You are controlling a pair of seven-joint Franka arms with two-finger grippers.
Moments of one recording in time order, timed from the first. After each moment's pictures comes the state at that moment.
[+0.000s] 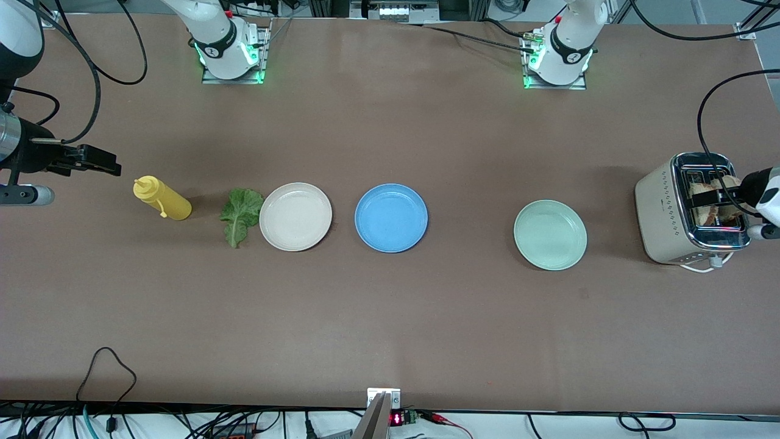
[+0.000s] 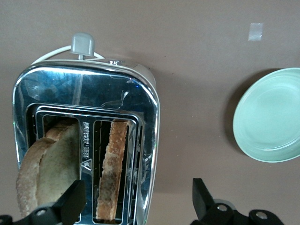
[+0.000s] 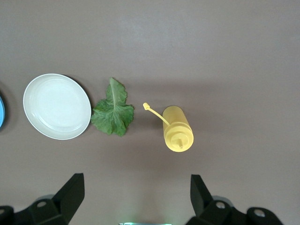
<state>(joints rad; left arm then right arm) 0.35 0.29 -0.03 -1.75 0.03 1.84 0.19 -0.01 0.19 0.00 -1.45 0.01 1.49 -0.02</state>
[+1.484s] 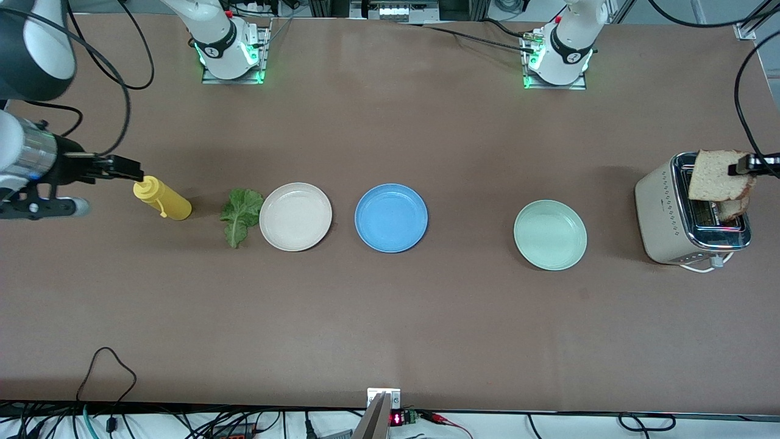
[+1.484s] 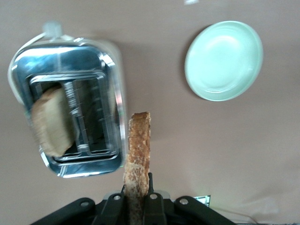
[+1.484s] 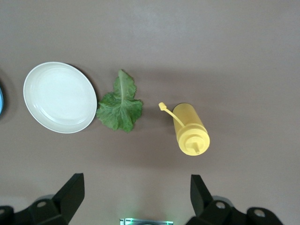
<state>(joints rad) 0.40 0.27 -0.18 -1.43 0.01 1.38 0.32 0.03 0.25 0.01 -1.46 0.01 1.49 -0.02</state>
